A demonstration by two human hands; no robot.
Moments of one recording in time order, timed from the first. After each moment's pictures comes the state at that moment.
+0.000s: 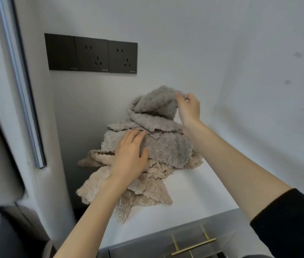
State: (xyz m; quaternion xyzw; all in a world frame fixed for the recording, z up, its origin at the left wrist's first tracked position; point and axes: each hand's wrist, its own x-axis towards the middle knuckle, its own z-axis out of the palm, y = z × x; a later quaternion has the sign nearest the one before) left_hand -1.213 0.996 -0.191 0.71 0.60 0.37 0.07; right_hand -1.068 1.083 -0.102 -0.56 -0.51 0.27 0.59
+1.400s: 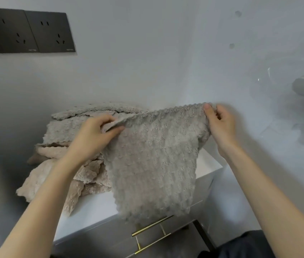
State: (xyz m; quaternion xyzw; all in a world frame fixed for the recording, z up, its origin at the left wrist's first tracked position) left_hand -1.163 1.000 -0.163 0.73 0.51 0.40 0.19; right_hand -0.858 1.015 -0.178 -0.57 -0.49 0.21 0.62
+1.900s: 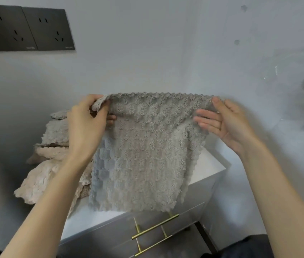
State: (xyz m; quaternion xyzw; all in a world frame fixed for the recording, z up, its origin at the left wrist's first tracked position) left_hand -1.150 1.008 -0.155 0.59 0.49 0.62 0.17; right_hand -0.858 0.997 -0.144 -0.46 -0.42 0.47 0.63
